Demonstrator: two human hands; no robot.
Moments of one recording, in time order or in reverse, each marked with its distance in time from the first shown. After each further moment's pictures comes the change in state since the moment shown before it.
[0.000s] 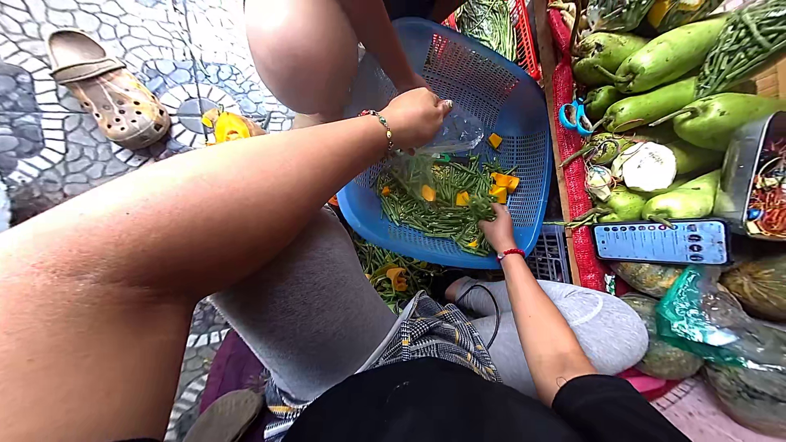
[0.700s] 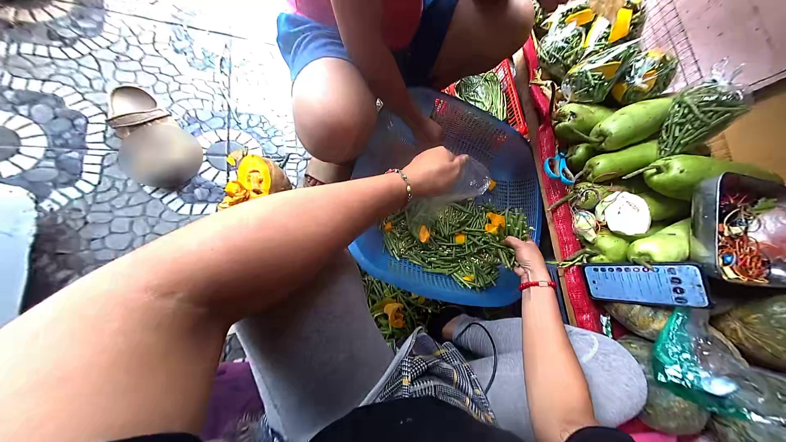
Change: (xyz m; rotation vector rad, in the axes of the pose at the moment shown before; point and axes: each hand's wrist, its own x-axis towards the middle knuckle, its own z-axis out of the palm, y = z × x) left_hand -0.002 0.012 0.006 -0.077 -0.013 0.134; right_hand 0.007 -0.046 -0.060 0.726 0.105 0.396
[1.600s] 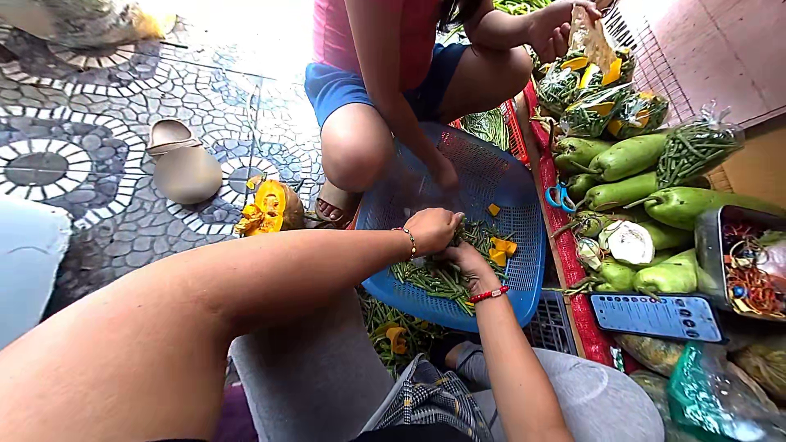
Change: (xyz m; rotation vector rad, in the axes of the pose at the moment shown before) left_hand -0.015 -0.018 0.036 0.095 -0.037 -0.046; right_hand -0.067 -0.038 0.110 -0.010 -0.657 0.040
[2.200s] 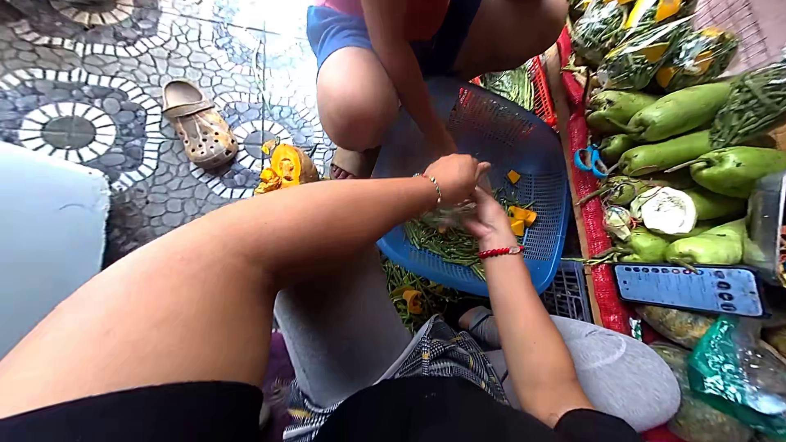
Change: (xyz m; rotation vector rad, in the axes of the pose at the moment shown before) left_hand 0.010 0.008 -0.014 0.136 0.021 0.031; right_hand 0.003 -0.001 0.012 0.292 0.185 -0.111
